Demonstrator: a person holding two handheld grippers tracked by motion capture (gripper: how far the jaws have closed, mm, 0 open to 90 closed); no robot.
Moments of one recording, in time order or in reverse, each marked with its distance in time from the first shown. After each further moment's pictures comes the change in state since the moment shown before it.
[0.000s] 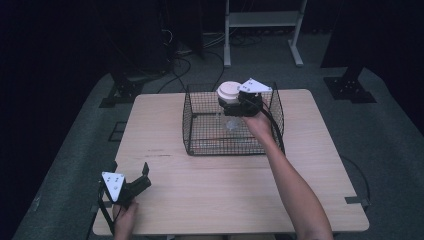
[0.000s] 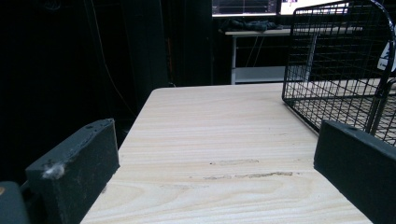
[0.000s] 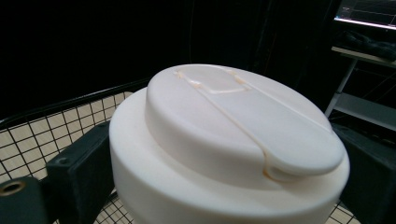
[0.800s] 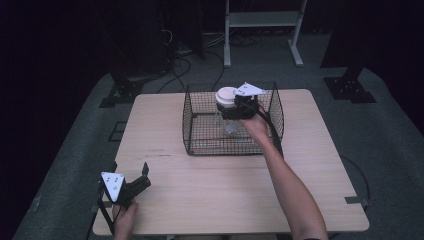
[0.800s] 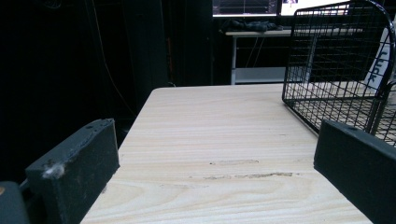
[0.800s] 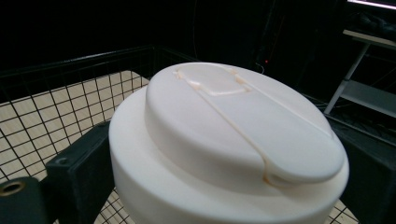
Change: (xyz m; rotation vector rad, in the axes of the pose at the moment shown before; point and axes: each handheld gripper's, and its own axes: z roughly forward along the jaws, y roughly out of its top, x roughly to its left) left arm 0.000 0.000 0.000 0.000 0.001 -0.009; right arm 0.001 -0.018 0.018 0.067 0.015 -0.016
